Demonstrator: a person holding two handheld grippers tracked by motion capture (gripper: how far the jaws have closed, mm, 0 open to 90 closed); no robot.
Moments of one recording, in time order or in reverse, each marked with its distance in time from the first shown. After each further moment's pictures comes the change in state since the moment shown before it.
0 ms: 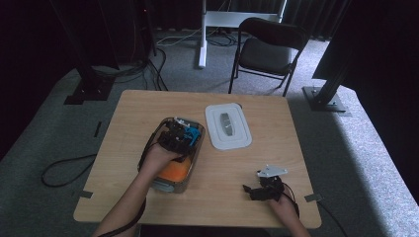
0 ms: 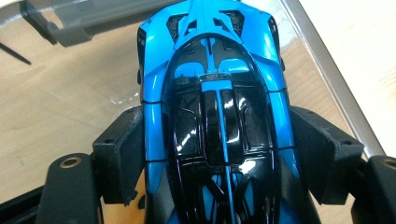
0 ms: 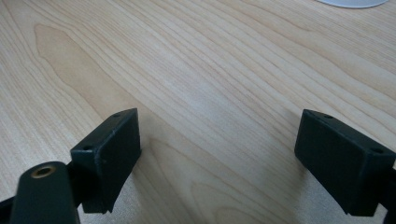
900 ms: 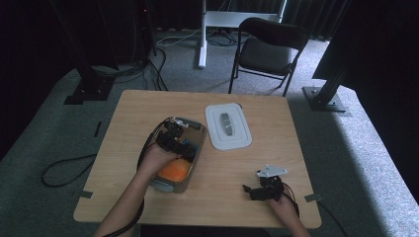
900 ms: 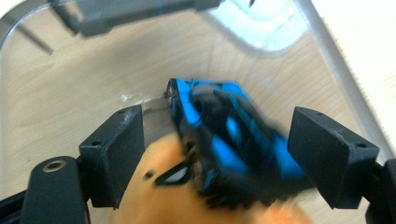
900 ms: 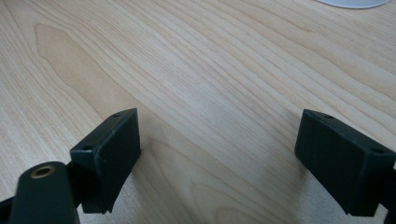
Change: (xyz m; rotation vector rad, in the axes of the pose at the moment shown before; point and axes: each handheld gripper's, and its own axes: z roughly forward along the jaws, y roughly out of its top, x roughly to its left) left arm 0.005 -0.006 -0.004 -0.016 0.013 -0.033; right arm 0.000 0.000 0.000 0.001 0.003 -0.002
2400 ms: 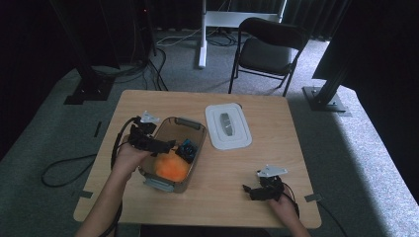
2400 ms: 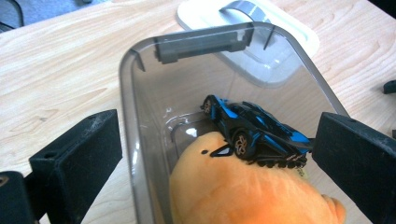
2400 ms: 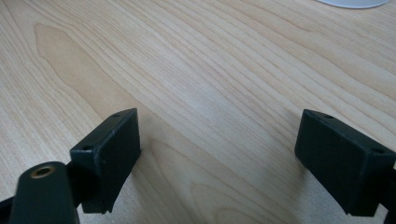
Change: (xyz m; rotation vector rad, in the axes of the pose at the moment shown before) left arm 0.040 -0.027 -0.066 -0.220 -0.029 -0.011; right arm 0.000 0.000 0.000 -0.001 0.000 0.000
